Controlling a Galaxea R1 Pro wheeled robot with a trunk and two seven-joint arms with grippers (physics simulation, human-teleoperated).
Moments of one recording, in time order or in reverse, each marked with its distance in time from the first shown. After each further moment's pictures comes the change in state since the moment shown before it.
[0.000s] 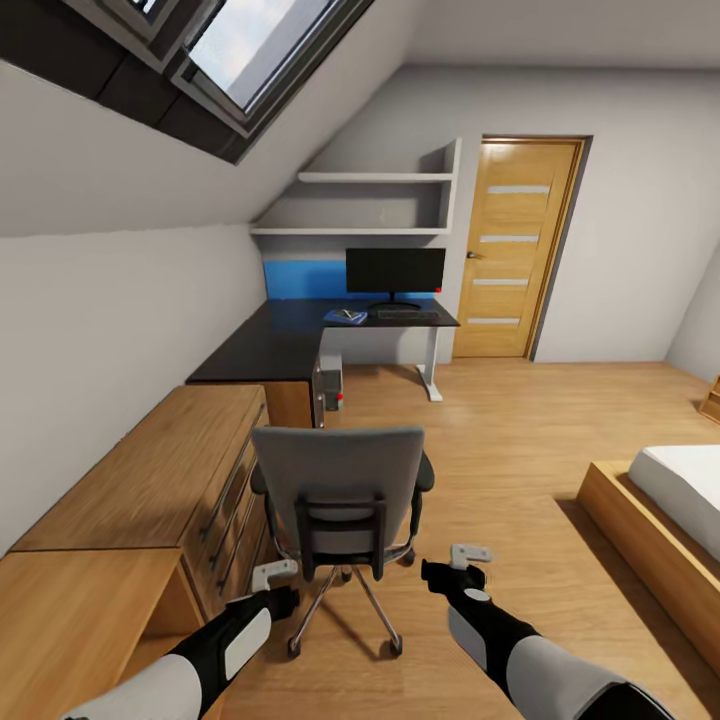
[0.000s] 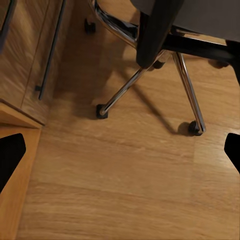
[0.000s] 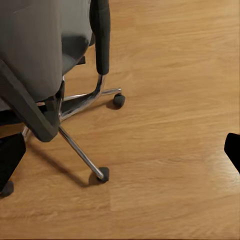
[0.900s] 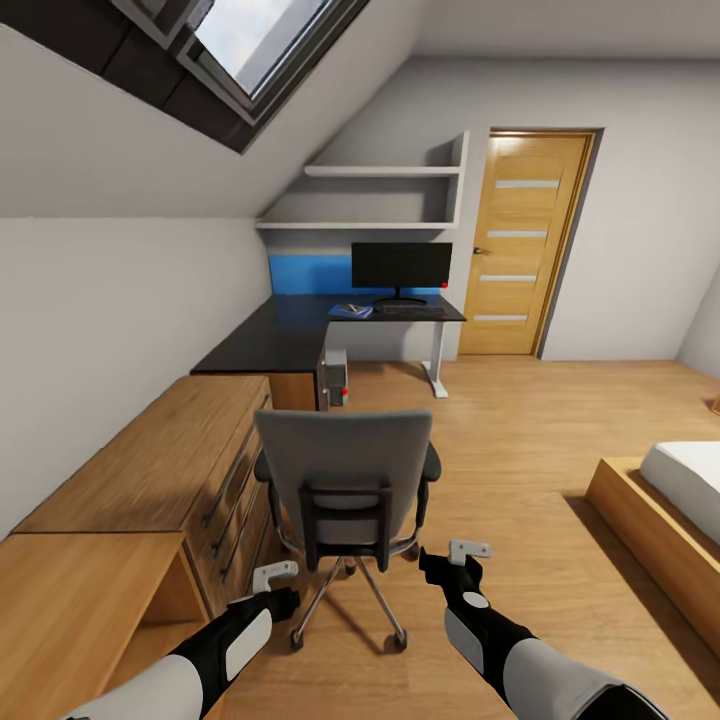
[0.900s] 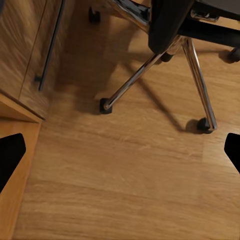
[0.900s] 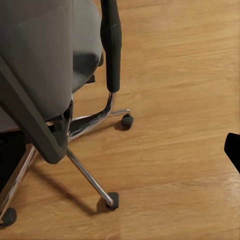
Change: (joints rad) left arm 0.000 -0.004 -0.002 0.006 0.004 0.001 0.001; right arm 0.005 0.012 -0.002 0.007 -0.003 -0.139 -0.002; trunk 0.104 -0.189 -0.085
